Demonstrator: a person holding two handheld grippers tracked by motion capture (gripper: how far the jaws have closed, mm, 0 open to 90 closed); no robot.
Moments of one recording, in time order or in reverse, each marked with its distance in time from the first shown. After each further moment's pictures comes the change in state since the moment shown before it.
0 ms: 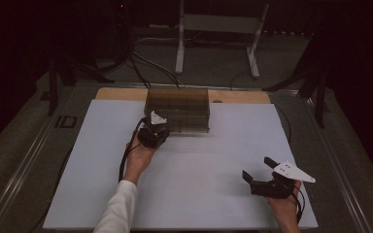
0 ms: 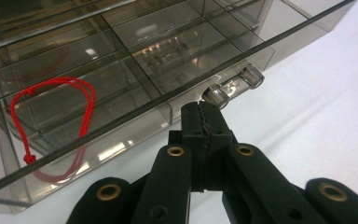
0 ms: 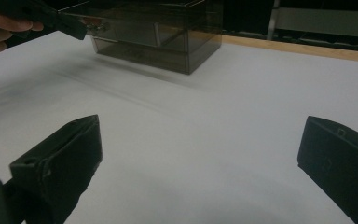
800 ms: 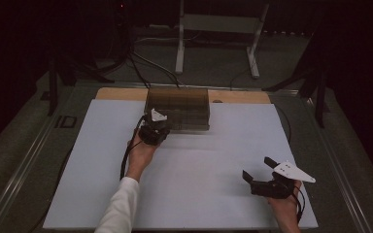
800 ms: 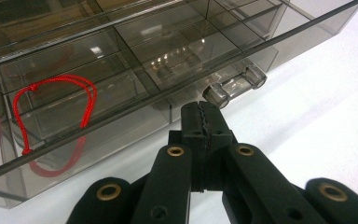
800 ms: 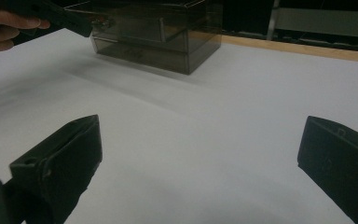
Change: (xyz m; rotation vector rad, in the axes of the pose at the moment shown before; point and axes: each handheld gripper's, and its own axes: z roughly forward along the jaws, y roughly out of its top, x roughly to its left) left arm 0.003 0.006 0.006 -0.008 0.015 -0.023; right arm 0.000 0.000 0.000 -0.001 0.000 -0.001
